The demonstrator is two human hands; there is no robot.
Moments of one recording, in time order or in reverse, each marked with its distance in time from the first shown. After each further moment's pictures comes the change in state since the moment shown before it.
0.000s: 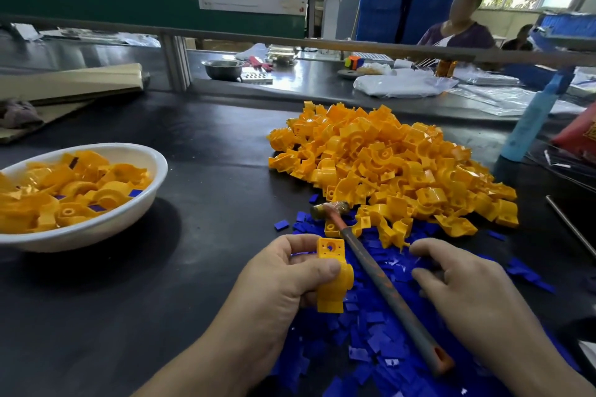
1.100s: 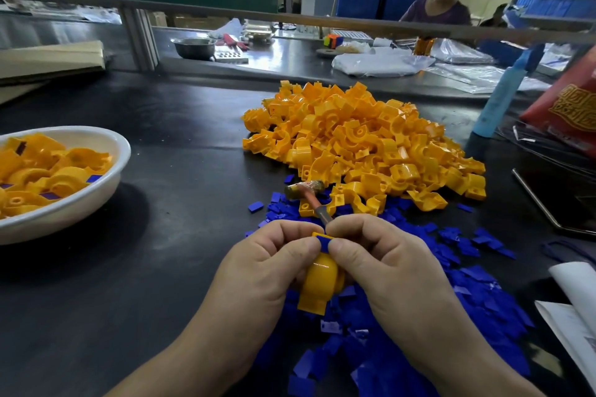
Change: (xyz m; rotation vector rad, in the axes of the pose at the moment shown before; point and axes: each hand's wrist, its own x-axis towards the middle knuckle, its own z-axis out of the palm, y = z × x) left_hand -0.018 -0.004 0.012 0.173 -0.061 0.120; right_hand -0.020 -0.045 0.014 0.863 -0.091 -0.112
